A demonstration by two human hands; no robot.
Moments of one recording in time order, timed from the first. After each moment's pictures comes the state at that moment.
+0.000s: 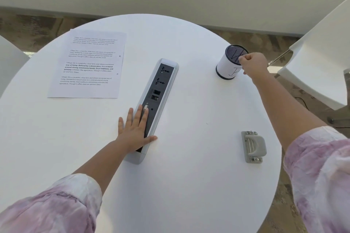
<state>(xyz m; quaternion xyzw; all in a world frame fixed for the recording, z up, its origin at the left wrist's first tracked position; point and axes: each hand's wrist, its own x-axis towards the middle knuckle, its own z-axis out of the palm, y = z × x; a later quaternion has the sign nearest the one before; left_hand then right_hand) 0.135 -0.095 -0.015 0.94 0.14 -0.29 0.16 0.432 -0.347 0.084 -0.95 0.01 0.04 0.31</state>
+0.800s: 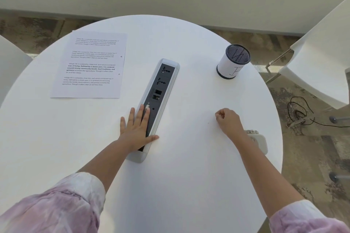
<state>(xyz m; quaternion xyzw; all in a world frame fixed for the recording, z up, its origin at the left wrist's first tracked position) 0.134 -0.095 -0.018 0.94 0.14 -0.27 0.16 0.281 -0.356 0.004 -0.95 -0.01 0.17 0.26</state>
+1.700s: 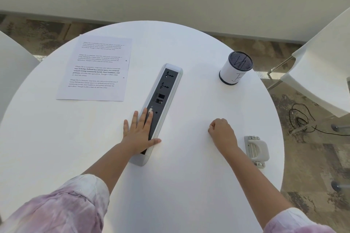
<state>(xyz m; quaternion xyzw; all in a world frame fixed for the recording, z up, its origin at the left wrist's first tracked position) 0.135 -0.096 -0.014 0.94 0.14 -0.27 0.16 0.255 -0.339 -0.009 -0.97 -0.06 0.16 0.15</state>
